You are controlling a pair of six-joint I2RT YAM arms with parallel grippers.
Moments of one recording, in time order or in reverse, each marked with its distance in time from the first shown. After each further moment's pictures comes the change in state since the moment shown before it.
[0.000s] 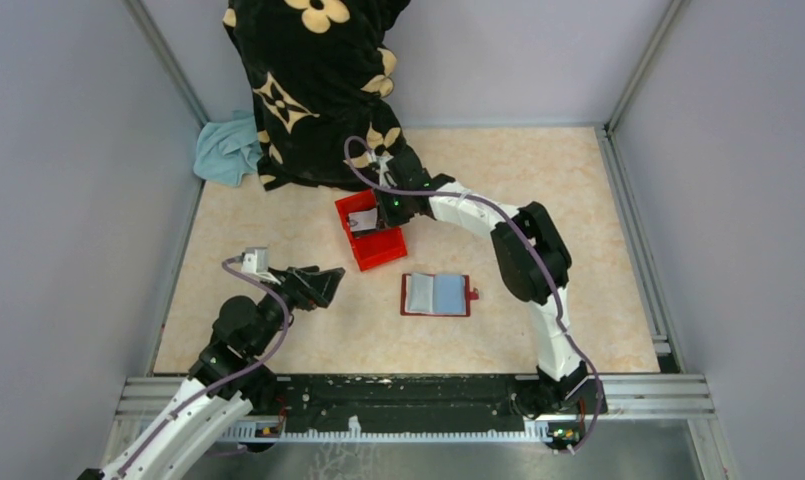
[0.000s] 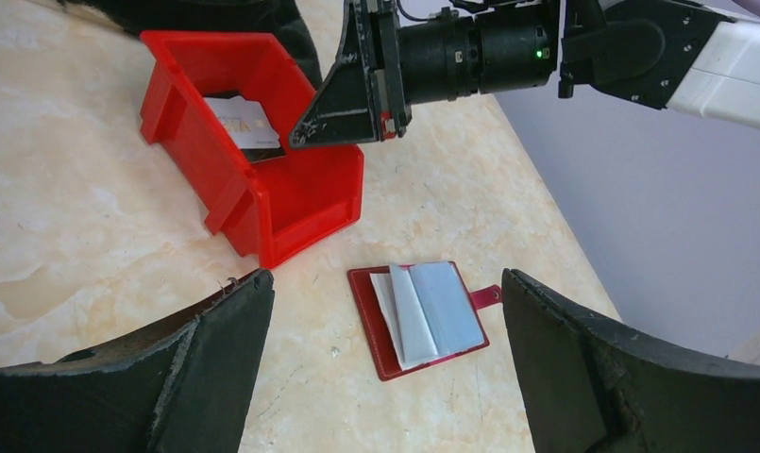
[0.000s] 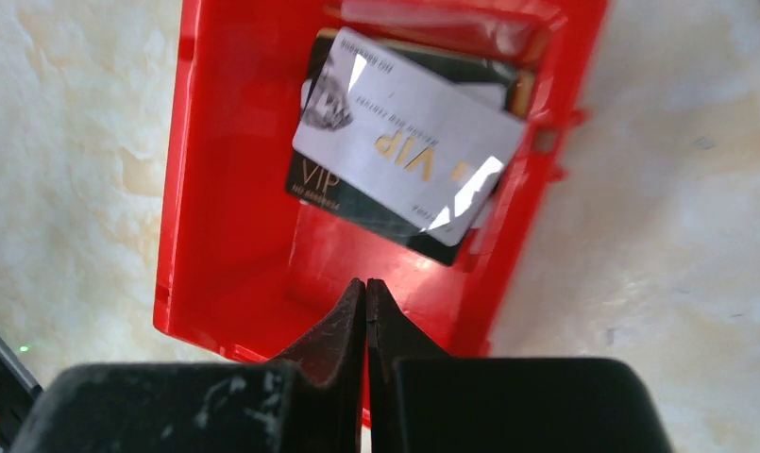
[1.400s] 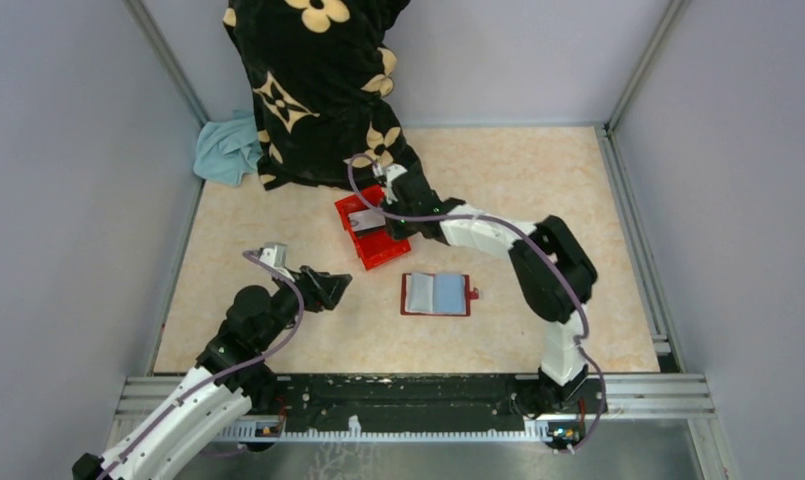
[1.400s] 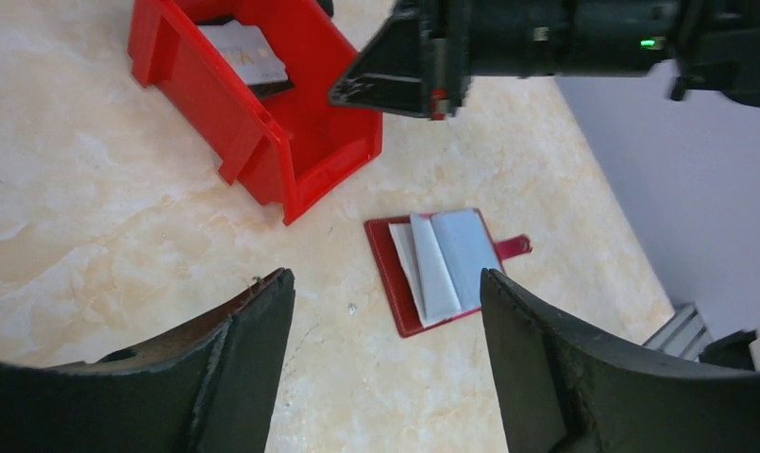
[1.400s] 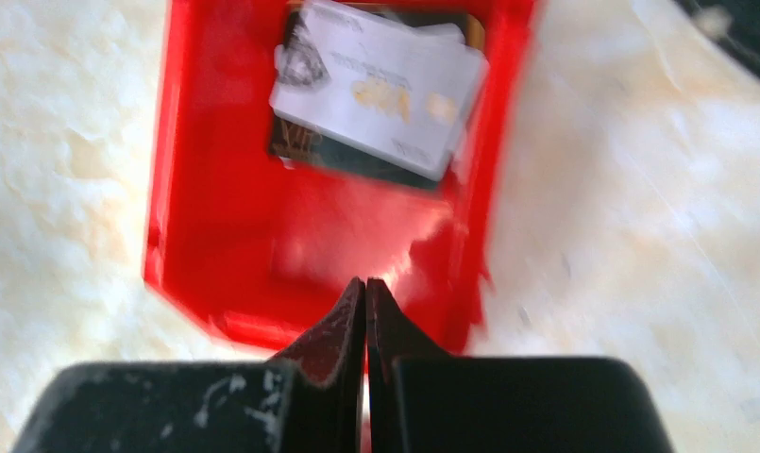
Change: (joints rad) left arm 0.000 0.105 0.001 -0.014 0.054 0.012; right arm 0.073 -0.116 -0.216 0.166 0.187 -0.035
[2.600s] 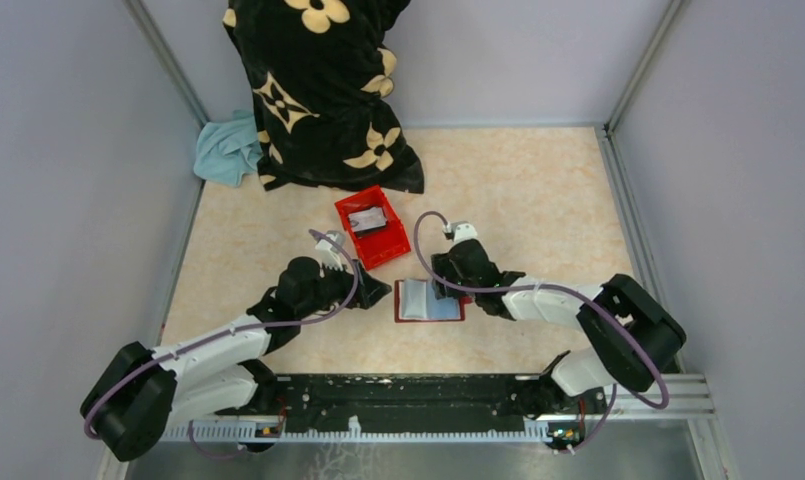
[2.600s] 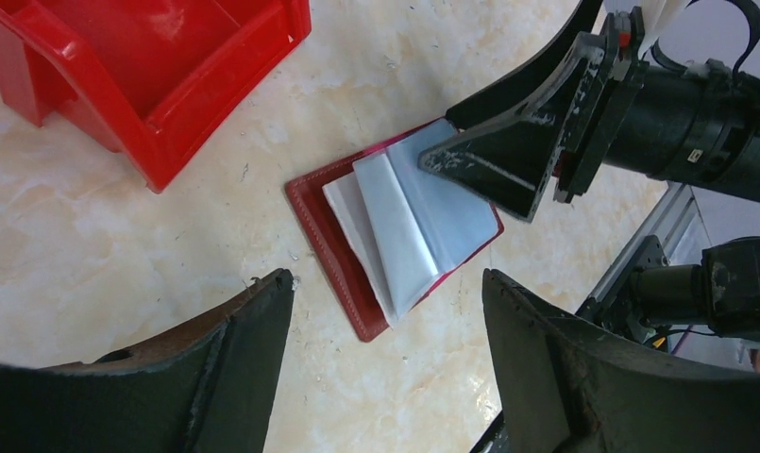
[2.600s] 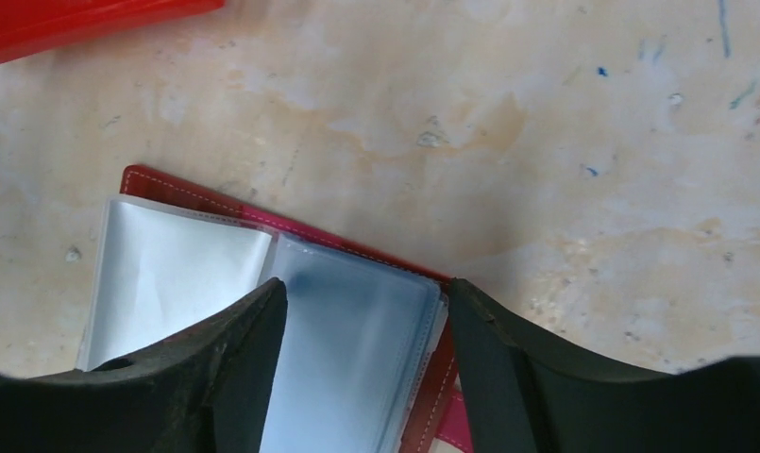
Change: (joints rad) left arm -0.055 0.722 0.074 0.405 0.261 0.003; right arm -0.009 -0.590 -0.919 0.332 0.276 0.204
